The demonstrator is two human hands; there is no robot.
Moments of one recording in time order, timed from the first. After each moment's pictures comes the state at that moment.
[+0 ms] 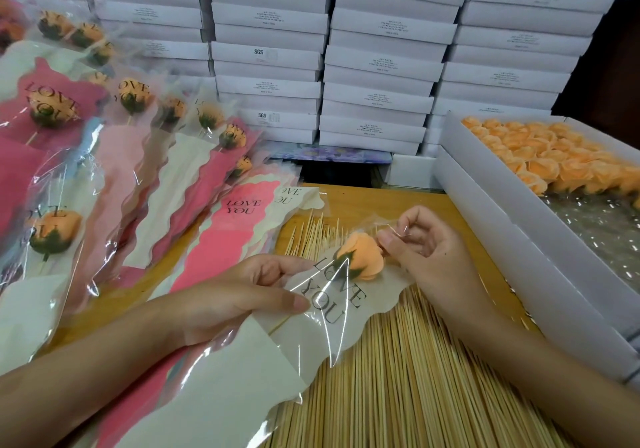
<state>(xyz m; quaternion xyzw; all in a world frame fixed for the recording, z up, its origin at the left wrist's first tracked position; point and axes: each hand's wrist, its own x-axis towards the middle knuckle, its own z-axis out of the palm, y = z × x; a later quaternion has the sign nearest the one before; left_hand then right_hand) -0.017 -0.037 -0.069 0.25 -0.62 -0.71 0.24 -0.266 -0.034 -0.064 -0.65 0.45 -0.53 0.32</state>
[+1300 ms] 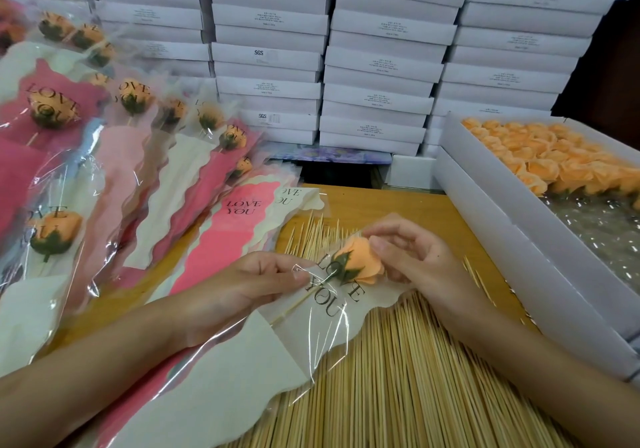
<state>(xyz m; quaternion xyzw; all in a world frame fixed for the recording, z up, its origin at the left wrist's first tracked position) -0.021 -0.036 -0.067 0.30 -0.60 -0.68 0.29 -0.266 -0.032 -0.061 -0.62 0.43 -0.47 0.46</state>
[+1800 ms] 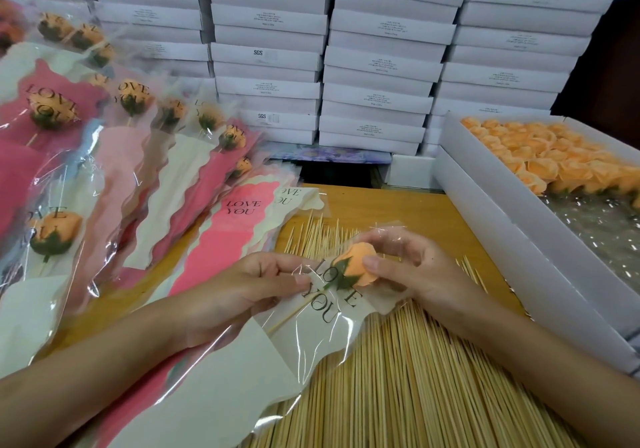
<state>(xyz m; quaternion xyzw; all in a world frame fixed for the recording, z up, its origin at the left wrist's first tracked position) -0.025 -0.030 -0.063 0.35 -0.57 -0.68 0.30 -0.269 -0.034 -0.061 -0.62 0.40 -0.41 0.53</state>
